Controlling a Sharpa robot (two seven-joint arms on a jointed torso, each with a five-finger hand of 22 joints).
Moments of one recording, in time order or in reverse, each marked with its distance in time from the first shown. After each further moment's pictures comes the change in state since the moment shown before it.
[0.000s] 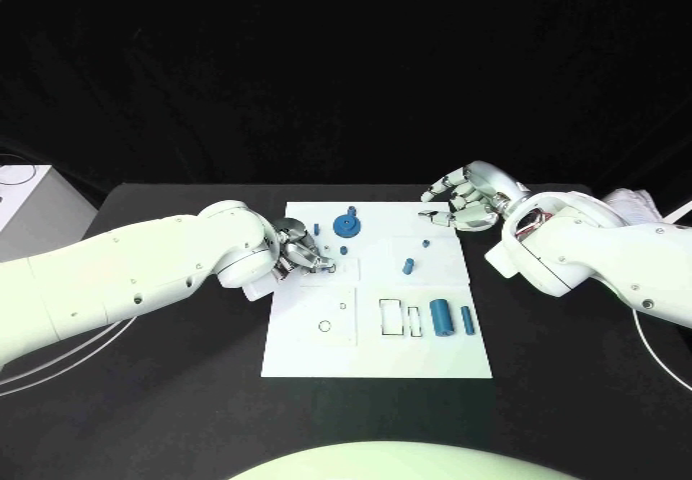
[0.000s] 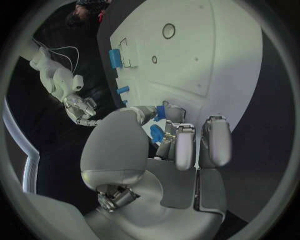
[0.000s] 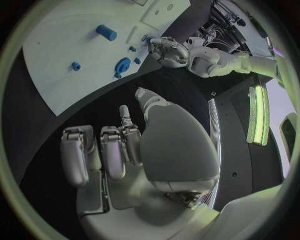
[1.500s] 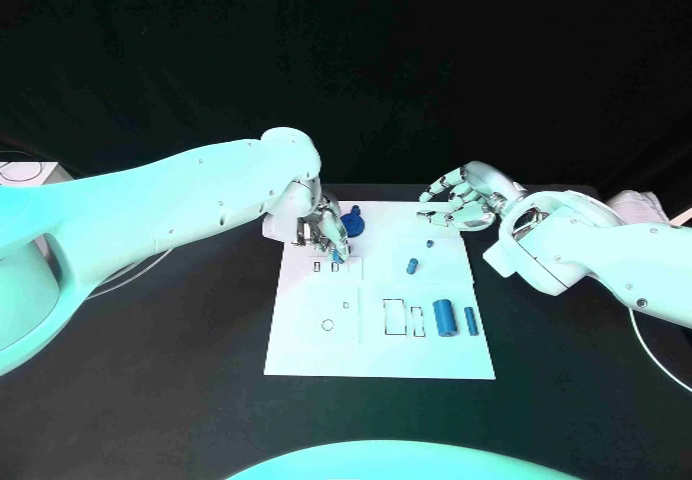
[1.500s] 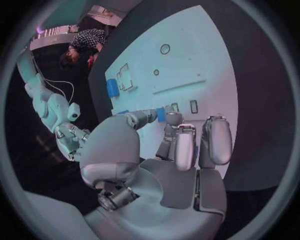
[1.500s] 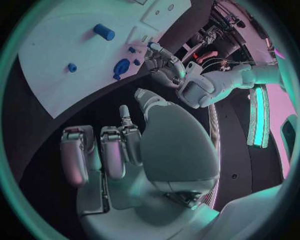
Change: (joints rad) left arm 0.179 0.322 -0.077 -0.377 -0.036 0.623 -0.090; left_hand -0.219 0.032 0.135 -0.158 0.049 -0.001 0.001 0.026 0.068 0.033 0.003 0.082 0.107 0.000 0.007 0.008 0.000 0.000 -0.010 0.004 0.007 0.002; right arm 0.000 0.029 -0.001 -0.022 -0.011 0.008 -0.005; right_hand 0.000 0.000 0.014 -0.003 0.050 -0.004 -0.004 0.008 0.000 0.000 0.000 0.000 0.000 0.000 0.000 0.000 0.001 0.000 0.000 0.000 -0.006 0.000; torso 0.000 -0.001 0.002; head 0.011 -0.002
